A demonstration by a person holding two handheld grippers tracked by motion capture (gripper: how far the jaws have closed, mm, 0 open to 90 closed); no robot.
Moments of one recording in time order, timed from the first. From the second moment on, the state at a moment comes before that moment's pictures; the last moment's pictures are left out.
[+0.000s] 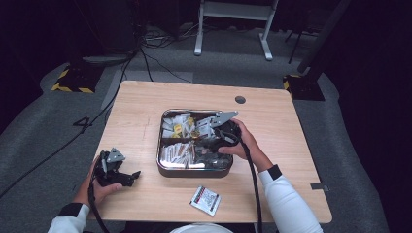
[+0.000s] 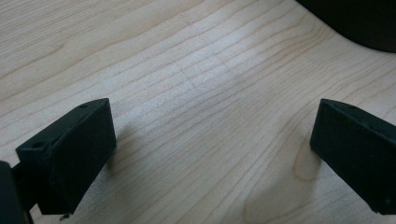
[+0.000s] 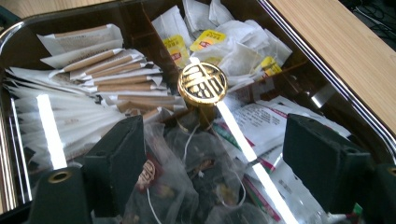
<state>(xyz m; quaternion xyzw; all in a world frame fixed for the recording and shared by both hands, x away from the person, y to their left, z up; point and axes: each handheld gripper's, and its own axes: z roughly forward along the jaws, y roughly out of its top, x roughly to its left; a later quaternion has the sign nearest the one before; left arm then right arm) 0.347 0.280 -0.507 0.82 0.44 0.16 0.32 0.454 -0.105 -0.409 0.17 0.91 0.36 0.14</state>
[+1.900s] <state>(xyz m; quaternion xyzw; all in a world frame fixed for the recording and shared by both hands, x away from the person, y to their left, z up) 0.347 0.280 -0.507 0.82 0.44 0.16 0.32 0.407 -0.209 -0.419 0.20 0.90 0.32 0.22</state>
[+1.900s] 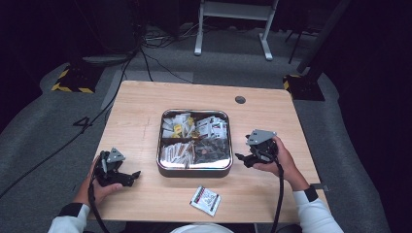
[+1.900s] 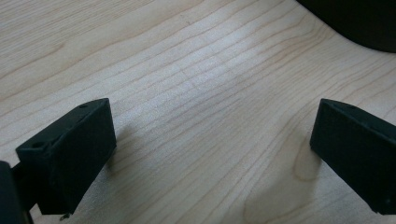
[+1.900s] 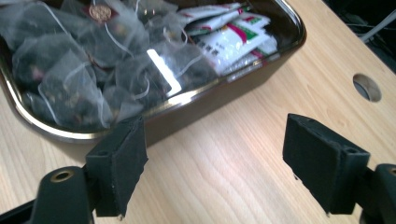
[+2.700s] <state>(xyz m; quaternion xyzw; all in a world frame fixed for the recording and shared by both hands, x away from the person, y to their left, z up) 0.348 0.280 -0.507 0.82 0.44 0.16 0.32 0.384 -0.267 -0.451 0.27 0.89 0.31 0.21</state>
